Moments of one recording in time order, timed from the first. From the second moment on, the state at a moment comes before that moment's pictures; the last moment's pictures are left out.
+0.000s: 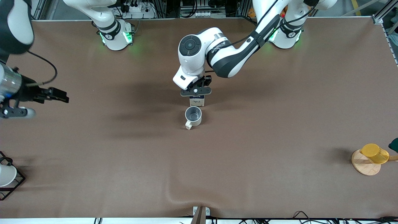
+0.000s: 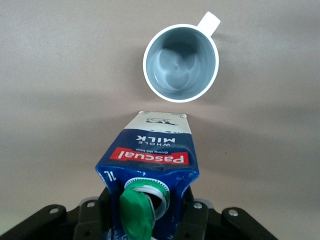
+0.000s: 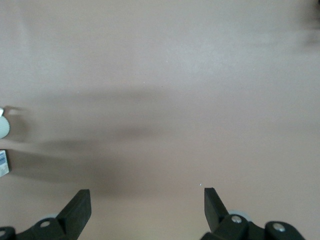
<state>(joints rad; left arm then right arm) -0.58 0.60 -0.41 -1.45 0.18 1.94 -1.09 0.07 0.13 -0.08 -1.53 0.05 1.55 -0.03</state>
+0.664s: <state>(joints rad) -0.61 0.62 -0.37 -1.45 0.18 2.01 -1.11 -0.02 0.05 -0.05 -1.53 0.04 1.44 -0.09</state>
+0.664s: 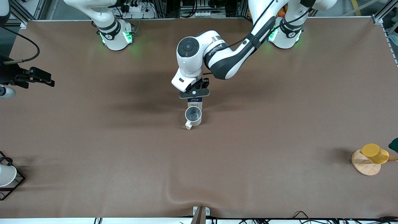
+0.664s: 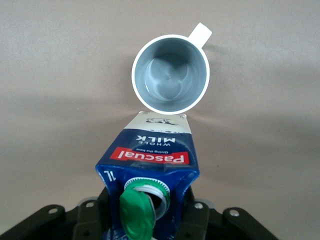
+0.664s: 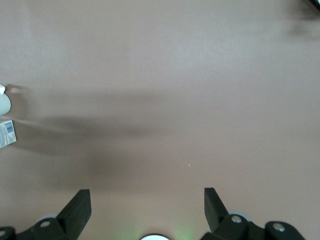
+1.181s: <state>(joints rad) -0.61 0.61 -0.37 -1.42 0.20 2.01 -1.12 -0.07 0.03 0.00 -1.51 0.03 1.39 -0.11</state>
